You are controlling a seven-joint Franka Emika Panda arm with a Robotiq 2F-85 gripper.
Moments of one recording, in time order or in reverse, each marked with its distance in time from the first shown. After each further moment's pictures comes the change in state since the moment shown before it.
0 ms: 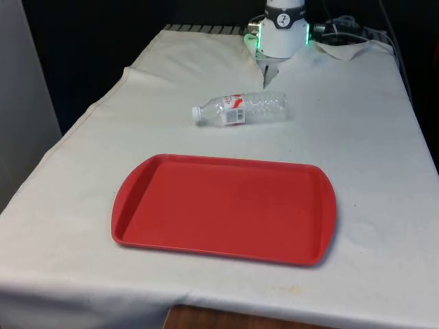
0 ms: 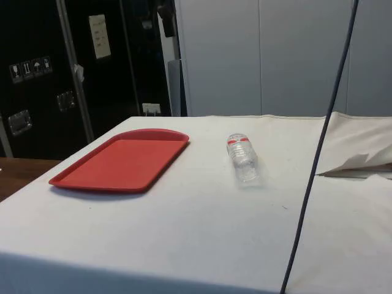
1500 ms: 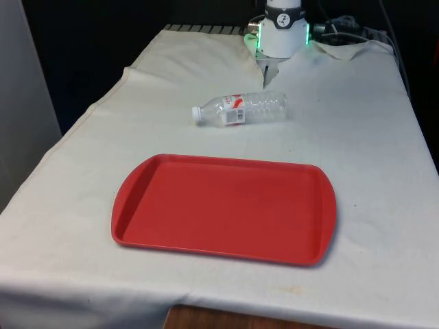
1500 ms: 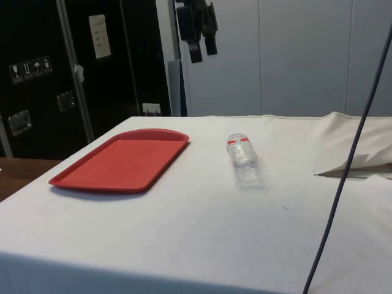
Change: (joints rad) arm 0.001 -0.221 0.009 -0.370 -0.067 0.137 0.078
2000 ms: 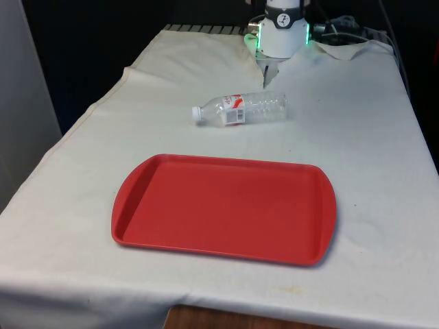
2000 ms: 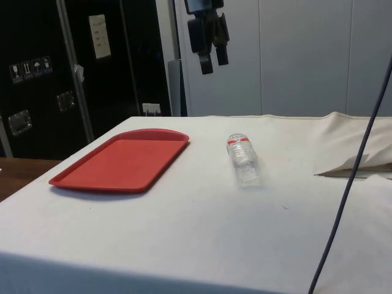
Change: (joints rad) arm -0.005 -0.031 -0.003 -0.096 -0.008 0.056 0.041
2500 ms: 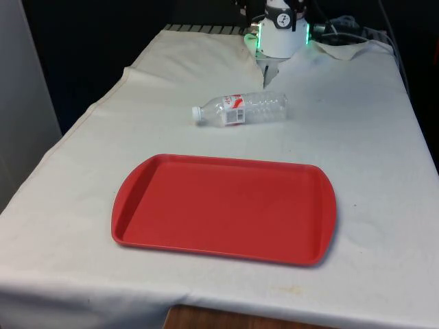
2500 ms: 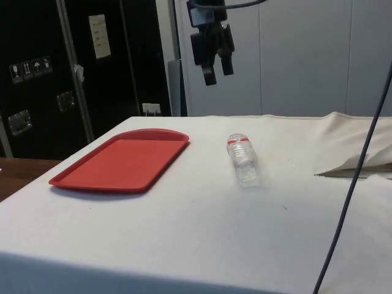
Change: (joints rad) arm -0.010 0.030 -0.013 -0.033 0.001 0.046 0.041
